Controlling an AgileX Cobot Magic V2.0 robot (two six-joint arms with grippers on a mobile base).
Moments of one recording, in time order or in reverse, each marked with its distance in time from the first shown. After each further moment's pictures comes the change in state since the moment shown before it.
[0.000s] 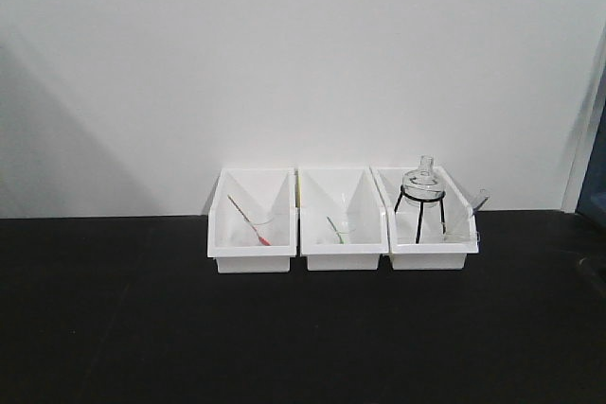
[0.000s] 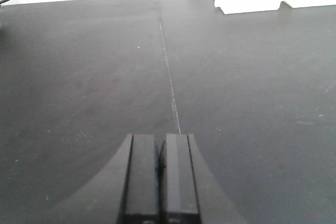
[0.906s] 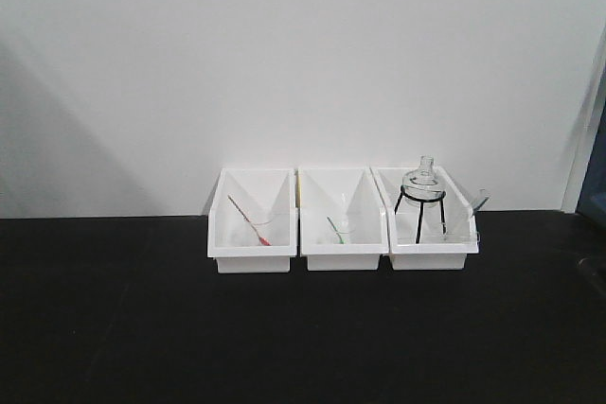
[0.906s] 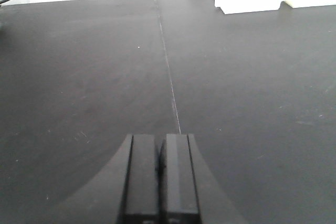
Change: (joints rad) left arm 0.000 0.000 0.000 0.000 0.000 0.000; right arm -0.054 -0.260 0.249 0.024 -0.021 0.039
